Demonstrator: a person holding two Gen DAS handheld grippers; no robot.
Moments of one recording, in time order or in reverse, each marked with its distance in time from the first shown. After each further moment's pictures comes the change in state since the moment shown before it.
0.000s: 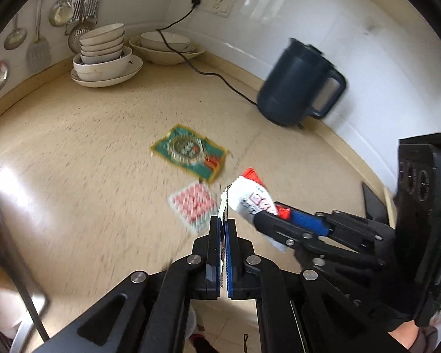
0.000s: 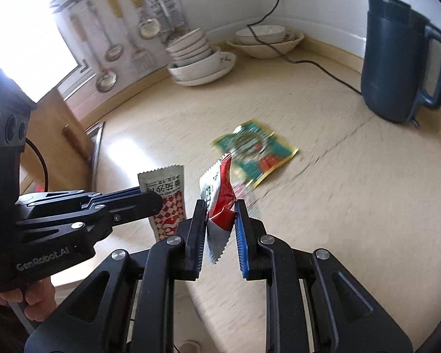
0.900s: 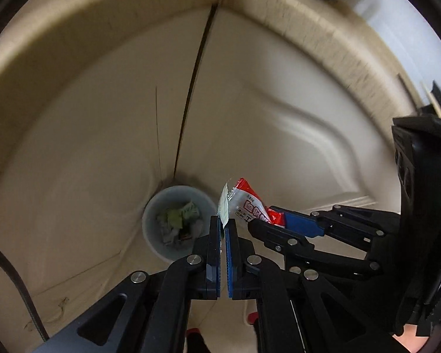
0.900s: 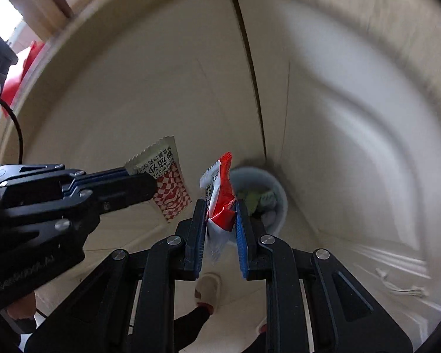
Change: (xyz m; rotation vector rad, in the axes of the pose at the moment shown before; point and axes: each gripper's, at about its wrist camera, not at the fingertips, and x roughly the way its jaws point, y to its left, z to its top) left arm 0.087 0.074 -0.216 0.020 0.348 0.015; right arm 0.111 0.049 -0.250 0.103 0.367 -0.021
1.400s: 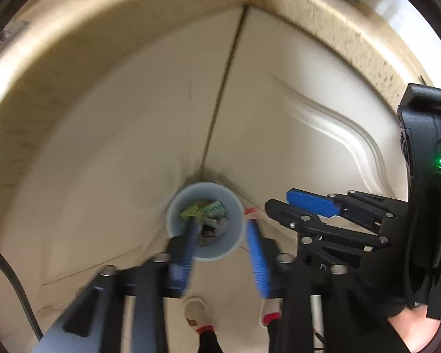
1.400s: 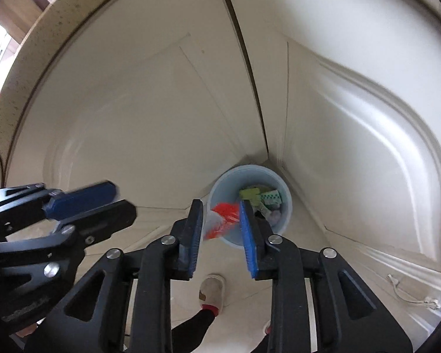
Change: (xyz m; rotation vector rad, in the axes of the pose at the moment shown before) left arm -0.017 -0.006 -0.006 -0.046 0.026 0.119; right arm 0.014 -0.010 0.008 0.027 0.007 0.015
